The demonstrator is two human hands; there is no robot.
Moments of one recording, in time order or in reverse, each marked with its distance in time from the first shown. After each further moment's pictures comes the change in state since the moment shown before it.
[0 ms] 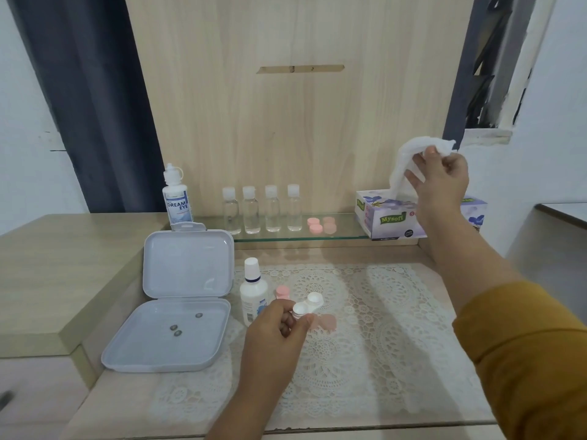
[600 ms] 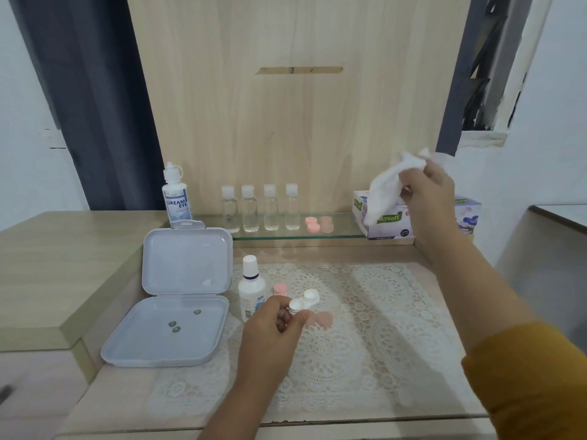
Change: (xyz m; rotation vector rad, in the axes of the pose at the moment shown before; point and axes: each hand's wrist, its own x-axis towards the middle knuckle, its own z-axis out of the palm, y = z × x) left_hand 0.000 0.001 -0.001 -0.008 0.004 -0.015; right_hand -0.047 -0.021 -0.010 -0.191 -0.343 -0.034
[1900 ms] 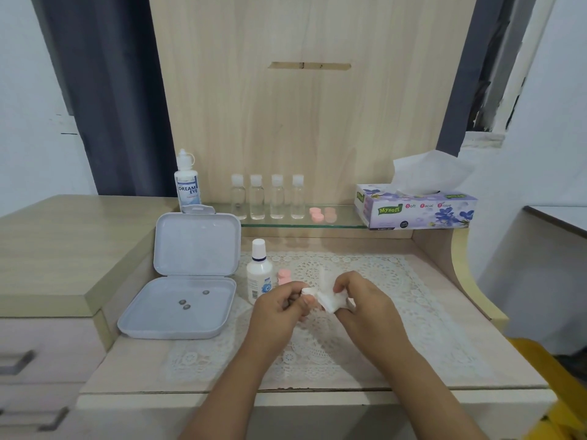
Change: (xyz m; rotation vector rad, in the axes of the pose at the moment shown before) left_hand 0.001 0.002 -0.009 -0.296 -0.251 -0.044; right_hand -0.177 0.061 0.001 -0.973 -0.425 -0.326
